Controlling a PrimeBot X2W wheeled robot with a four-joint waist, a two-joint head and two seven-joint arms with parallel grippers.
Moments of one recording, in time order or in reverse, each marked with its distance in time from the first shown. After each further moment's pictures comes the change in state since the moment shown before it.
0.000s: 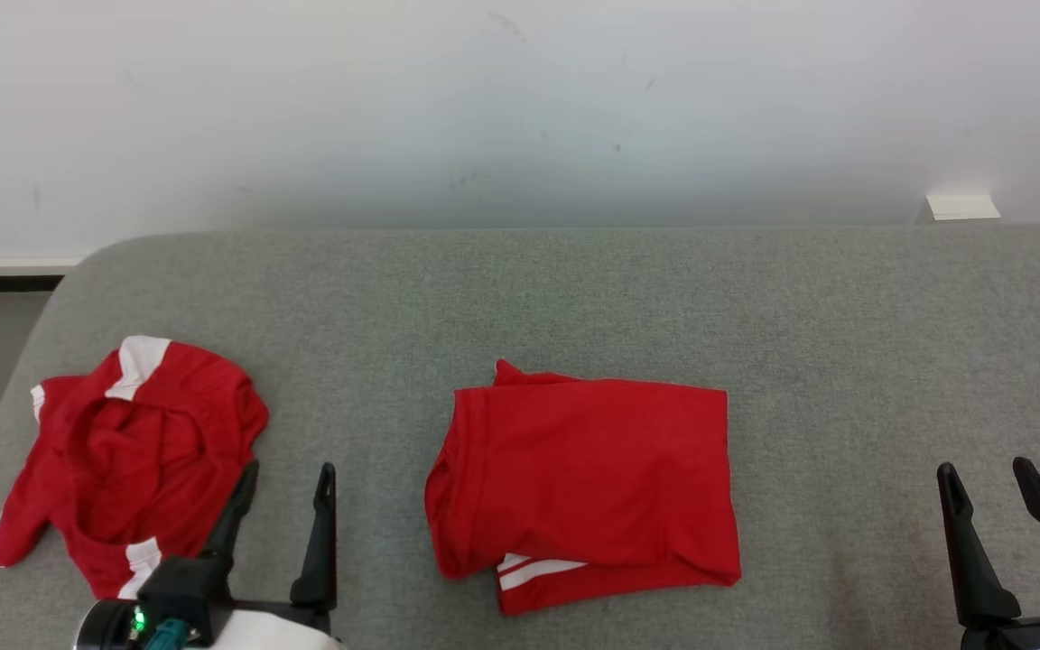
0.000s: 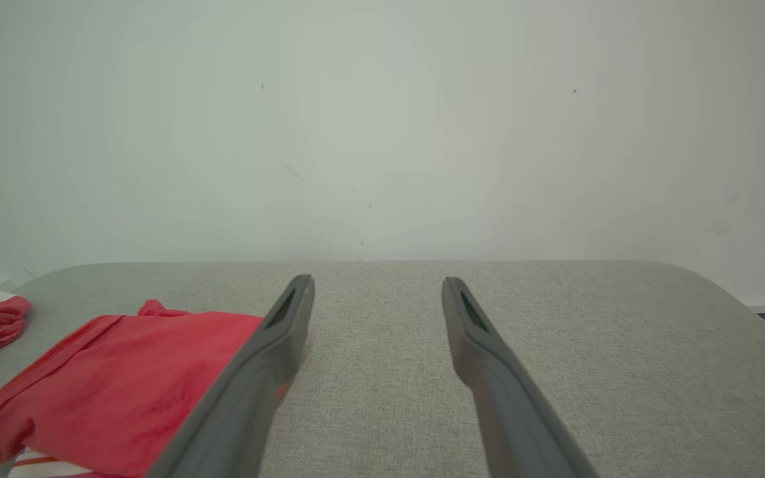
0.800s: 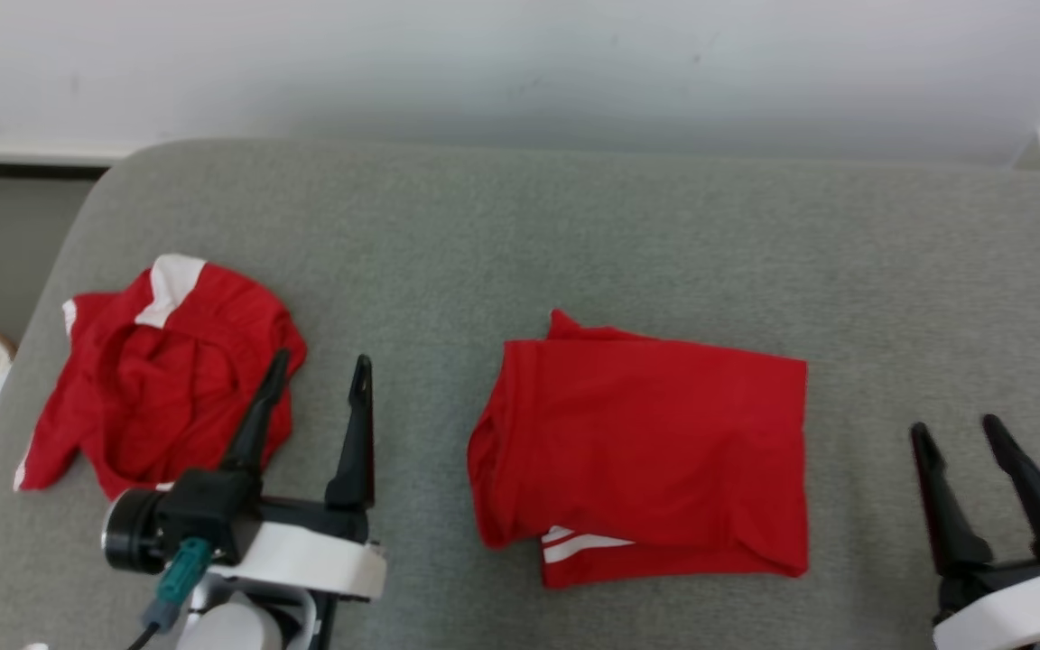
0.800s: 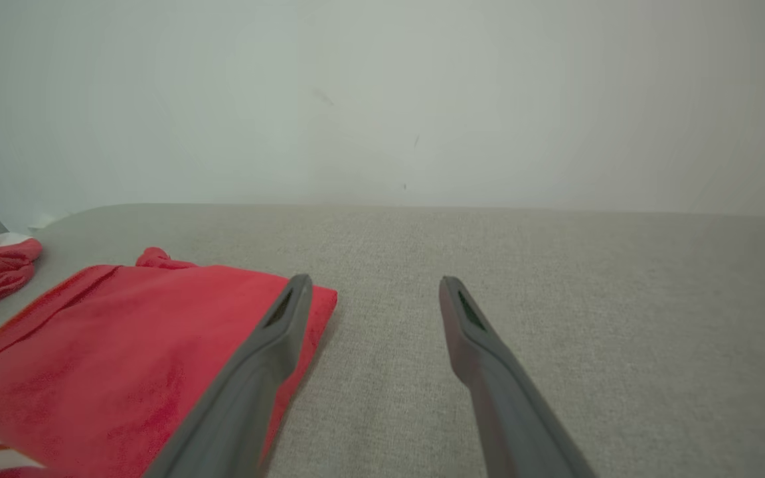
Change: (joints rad) left arm -0.159 -0.037 -0.019 -0.030 0.037 -0.012 -0.011; right arm -0.126 -0.062 0.053 0.116 0.049 0.000 0.012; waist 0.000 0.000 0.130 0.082
